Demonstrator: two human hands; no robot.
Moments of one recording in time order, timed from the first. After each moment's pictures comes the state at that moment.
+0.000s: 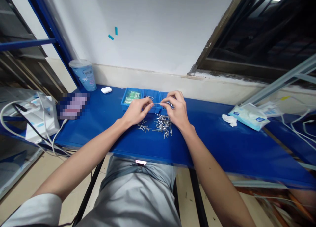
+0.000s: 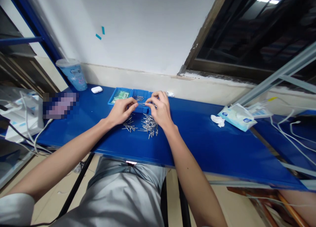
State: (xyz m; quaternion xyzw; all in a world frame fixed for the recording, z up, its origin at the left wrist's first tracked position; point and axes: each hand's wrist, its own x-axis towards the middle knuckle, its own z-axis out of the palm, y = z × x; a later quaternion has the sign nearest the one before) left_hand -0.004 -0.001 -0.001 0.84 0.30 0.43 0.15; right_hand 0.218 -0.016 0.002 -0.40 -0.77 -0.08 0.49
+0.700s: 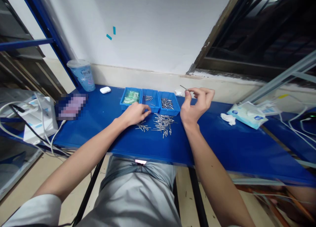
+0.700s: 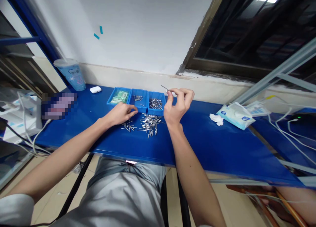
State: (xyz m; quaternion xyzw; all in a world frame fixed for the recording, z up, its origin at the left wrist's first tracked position) left_hand -0.010 0.009 -0.008 0.90 0.36 0.23 0.13; right_hand 0.245 -0.016 0.002 -0.49 -0.57 -0.20 0.63
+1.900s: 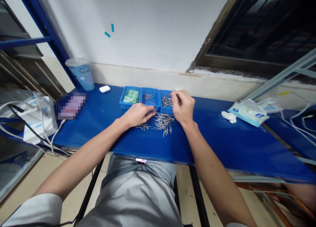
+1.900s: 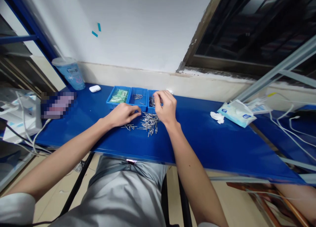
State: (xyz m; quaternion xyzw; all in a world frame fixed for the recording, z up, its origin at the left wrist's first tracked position) left_hand -0.003 -0.002 -0.006 0.93 0.29 0.23 0.07; right_hand 0.226 -0.027 0.011 -0.45 -0.72 -0.09 0.52
